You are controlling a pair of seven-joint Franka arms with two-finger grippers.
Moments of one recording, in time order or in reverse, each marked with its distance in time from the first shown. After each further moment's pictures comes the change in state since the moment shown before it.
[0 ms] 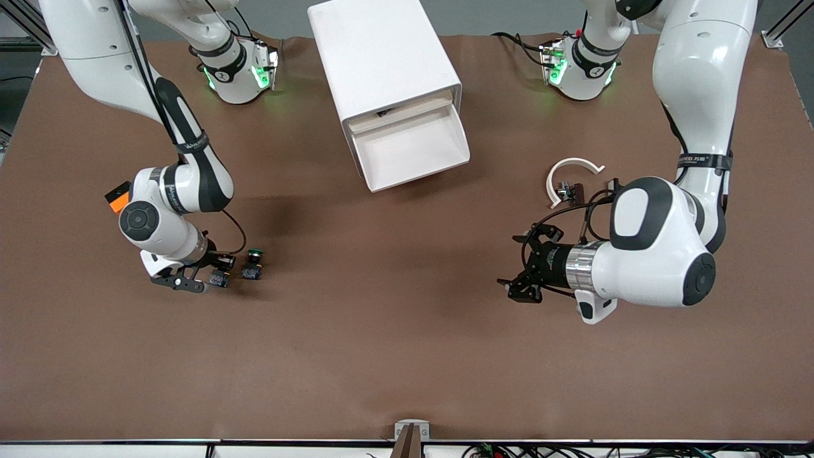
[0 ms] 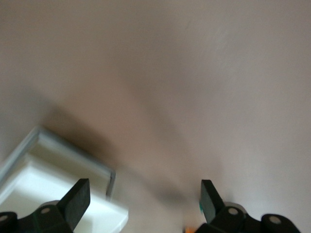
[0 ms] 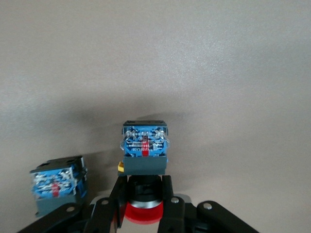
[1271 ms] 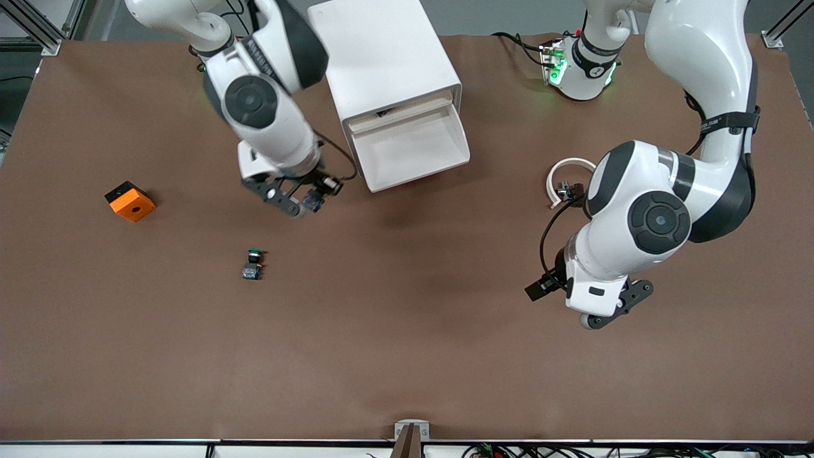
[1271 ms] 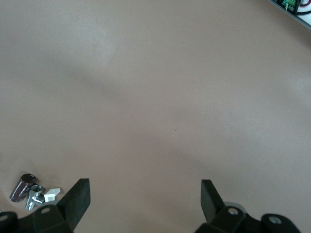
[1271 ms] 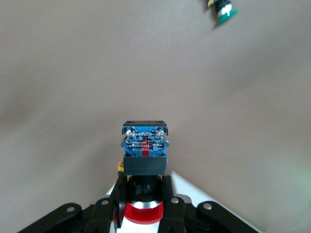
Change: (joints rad) left arm -0.045 -0.080 -0.011 -0.005 0.470 0.046 0.471; right arm 0.514 -0.263 0.030 0.309 0.141 -0.620 0.896
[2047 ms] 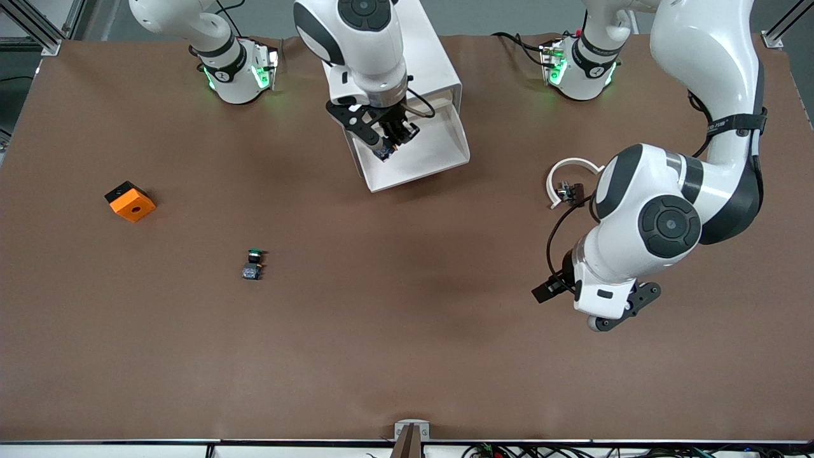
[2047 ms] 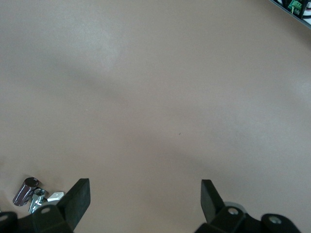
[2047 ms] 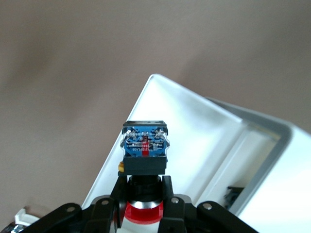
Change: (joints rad) left arm 0.015 -0.001 -0.003 -0.015 0.000 0.010 0.007; right arm 0.265 0.018 -0.001 0.027 0.000 0.094 0.388
